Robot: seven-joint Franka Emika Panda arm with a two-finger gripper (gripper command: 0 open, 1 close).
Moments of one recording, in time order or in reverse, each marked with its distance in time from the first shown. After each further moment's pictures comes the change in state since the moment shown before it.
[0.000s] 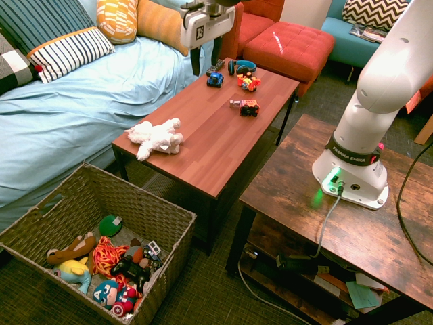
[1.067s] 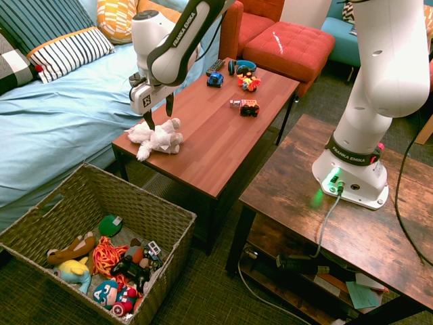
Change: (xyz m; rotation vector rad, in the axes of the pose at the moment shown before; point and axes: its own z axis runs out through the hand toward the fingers) arm -0.020 -0.151 0.199 -0.053 0.007 -0.058
